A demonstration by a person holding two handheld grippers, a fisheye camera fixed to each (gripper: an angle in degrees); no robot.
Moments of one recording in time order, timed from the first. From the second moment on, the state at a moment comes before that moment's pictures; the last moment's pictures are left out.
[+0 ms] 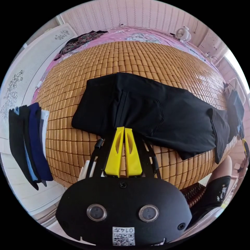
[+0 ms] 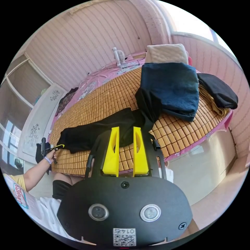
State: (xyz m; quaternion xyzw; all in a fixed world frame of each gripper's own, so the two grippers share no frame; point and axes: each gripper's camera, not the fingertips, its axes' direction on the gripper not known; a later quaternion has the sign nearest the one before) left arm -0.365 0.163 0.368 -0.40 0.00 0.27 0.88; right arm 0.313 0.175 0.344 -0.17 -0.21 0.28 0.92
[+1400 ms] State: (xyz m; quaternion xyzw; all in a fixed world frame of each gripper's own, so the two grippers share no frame) left arm -0.499 0.161 0.393 -0.37 0.13 0.08 0.92; right arm 0.404 0.222 0.275 -0.19 -0.23 0.22 0.93
